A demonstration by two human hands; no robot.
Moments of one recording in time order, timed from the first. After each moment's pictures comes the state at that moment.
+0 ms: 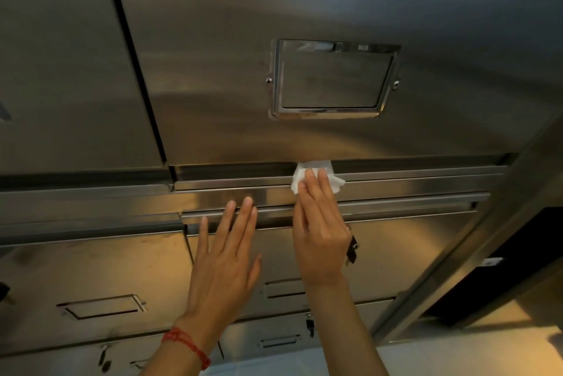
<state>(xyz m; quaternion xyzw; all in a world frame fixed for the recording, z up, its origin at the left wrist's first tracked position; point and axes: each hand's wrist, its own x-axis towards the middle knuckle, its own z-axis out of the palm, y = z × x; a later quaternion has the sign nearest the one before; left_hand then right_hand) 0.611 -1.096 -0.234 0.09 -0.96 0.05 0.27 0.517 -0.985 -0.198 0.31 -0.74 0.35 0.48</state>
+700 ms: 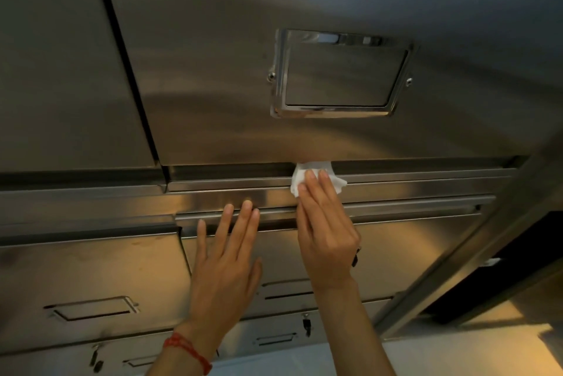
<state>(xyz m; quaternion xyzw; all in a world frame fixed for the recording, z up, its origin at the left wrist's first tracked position) 0.604 -1.096 -0.246 0.08 -0.95 0.05 0.30 0.506 -0.979 -0.196 0.35 -0.72 0.33 0.50</state>
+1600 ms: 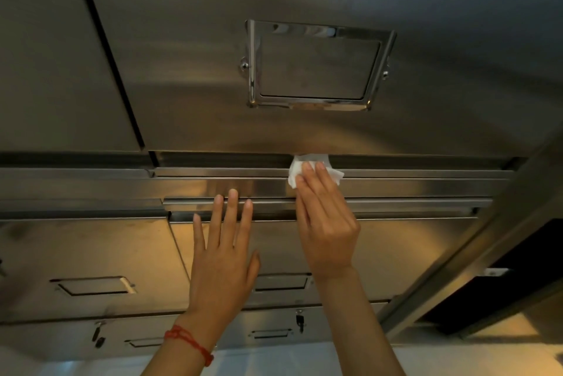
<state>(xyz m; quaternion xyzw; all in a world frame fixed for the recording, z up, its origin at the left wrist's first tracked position) 0.600 -1.058 -0.232 0.17 -0.95 0.02 0.27 0.491 -0.950 -0.192 0.39 -0.72 0.31 0.48</state>
